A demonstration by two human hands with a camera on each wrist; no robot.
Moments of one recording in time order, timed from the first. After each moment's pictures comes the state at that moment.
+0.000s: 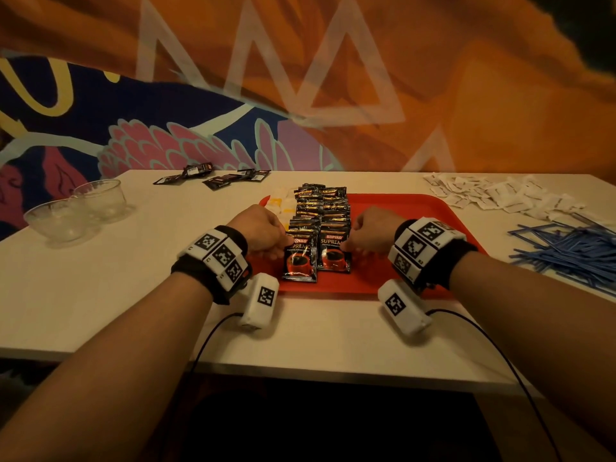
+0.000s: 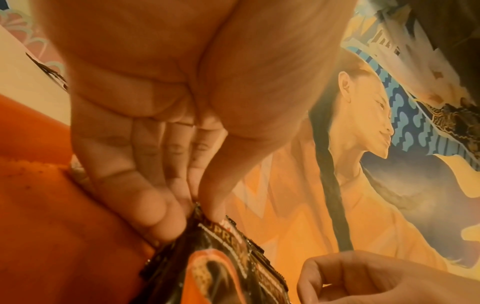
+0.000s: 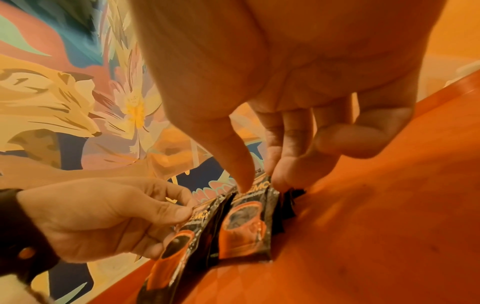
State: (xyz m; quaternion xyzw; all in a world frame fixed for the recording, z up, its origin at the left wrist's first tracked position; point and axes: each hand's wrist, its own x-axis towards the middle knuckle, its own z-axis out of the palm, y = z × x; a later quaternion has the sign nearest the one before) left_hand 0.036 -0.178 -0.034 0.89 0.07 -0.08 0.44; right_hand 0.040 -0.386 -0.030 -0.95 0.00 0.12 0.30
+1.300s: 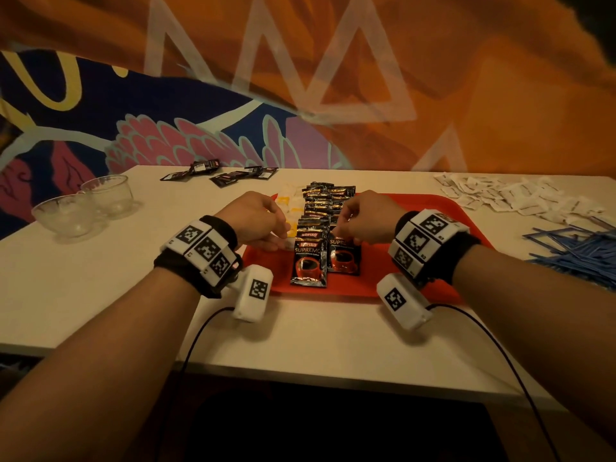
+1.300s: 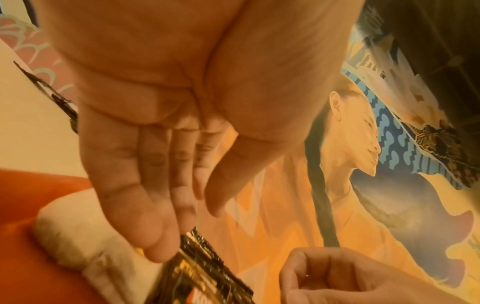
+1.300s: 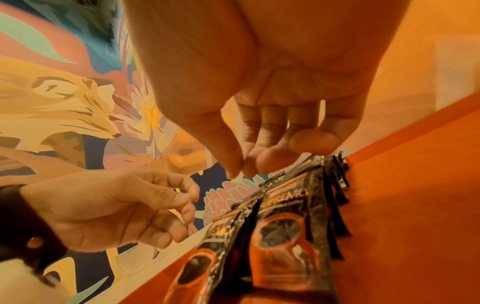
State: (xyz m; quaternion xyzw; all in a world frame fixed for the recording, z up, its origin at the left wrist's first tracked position) left_hand 0.036 -0.160 -0.018 0.86 0.06 -0.08 0.51; right_hand 0.044 -0.369 -0.016 -0.94 -0.11 0.05 0.32
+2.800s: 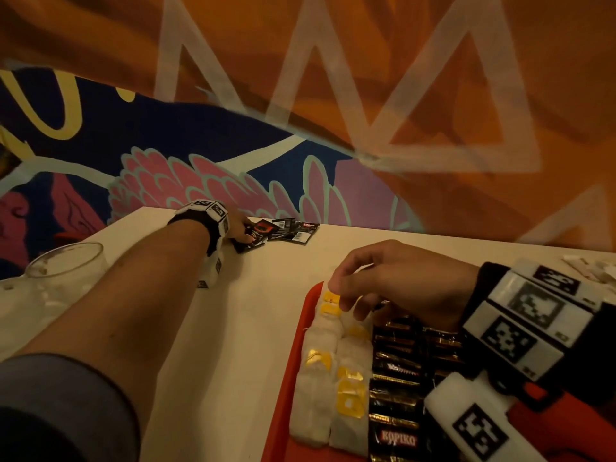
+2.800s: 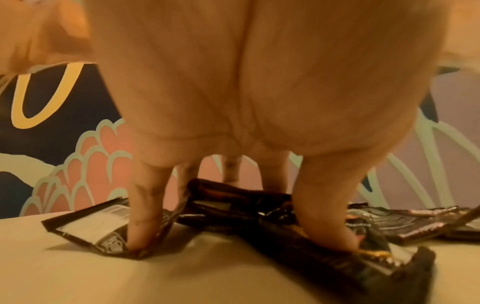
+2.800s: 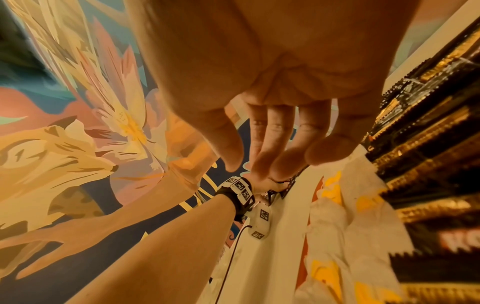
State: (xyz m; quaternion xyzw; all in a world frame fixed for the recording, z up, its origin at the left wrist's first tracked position) left_hand 0.368 0.015 -0.036 0.98 0.07 -0.14 -0.08; right_hand 0.194 -0.286 0.013 -0.83 -0.13 0.26 0.47
